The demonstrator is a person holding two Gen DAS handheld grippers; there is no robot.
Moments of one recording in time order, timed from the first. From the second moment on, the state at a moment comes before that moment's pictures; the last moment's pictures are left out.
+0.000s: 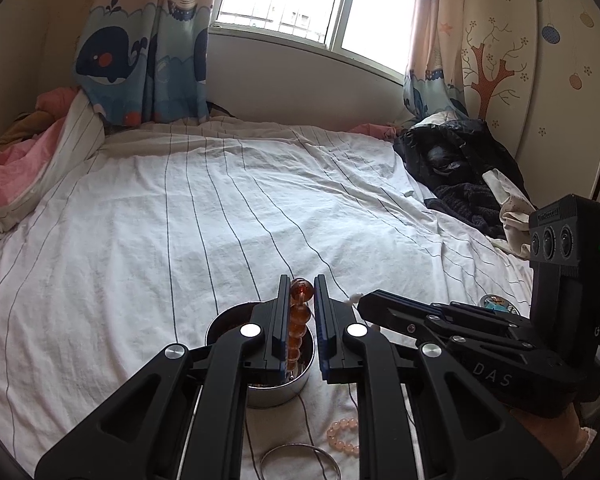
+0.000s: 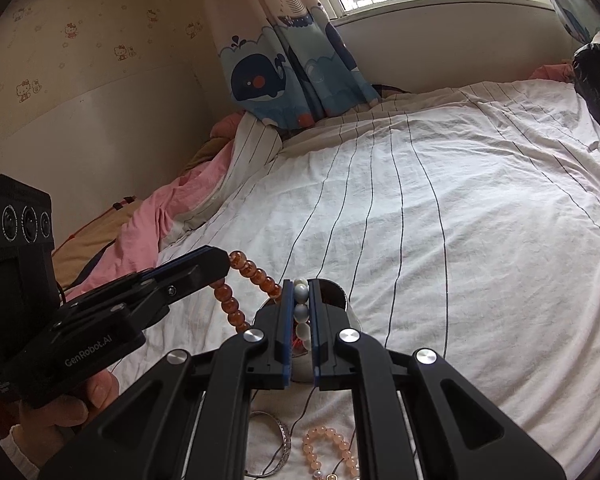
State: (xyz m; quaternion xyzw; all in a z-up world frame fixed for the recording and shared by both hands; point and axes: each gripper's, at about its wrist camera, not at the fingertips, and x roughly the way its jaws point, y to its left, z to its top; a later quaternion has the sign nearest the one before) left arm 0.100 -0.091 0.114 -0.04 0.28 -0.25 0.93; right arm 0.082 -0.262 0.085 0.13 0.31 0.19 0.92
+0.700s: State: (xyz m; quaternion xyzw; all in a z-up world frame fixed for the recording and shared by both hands) left arm 0.118 -0.045 0.057 -0.05 0.38 -0.16 0.91; right arm 0.131 -0.237 0.035 0.12 0.39 0.17 0.90
